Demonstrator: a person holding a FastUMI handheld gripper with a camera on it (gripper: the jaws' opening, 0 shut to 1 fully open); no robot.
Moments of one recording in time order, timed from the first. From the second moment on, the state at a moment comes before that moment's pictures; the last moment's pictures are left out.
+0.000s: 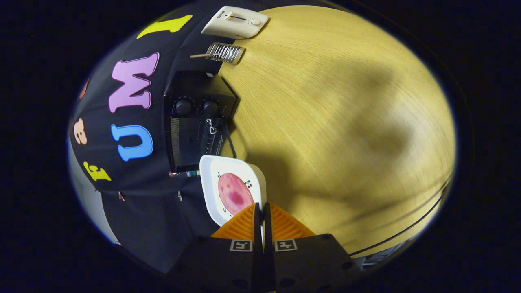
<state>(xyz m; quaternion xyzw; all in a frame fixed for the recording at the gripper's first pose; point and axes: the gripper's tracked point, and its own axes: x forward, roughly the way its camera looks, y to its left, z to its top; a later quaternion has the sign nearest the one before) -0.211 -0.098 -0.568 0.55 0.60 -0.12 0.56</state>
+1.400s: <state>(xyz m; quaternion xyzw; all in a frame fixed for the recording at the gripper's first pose) 0.052 0.059 -0.692 0.67 0.42 -0.37 0.50</state>
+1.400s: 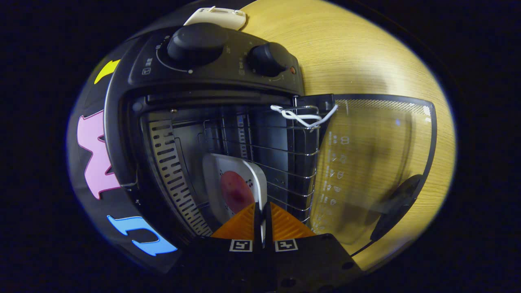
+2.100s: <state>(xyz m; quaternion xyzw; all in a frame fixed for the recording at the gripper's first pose) -0.016 0.036 -0.596 0.55 0.47 -0.28 0.63</state>
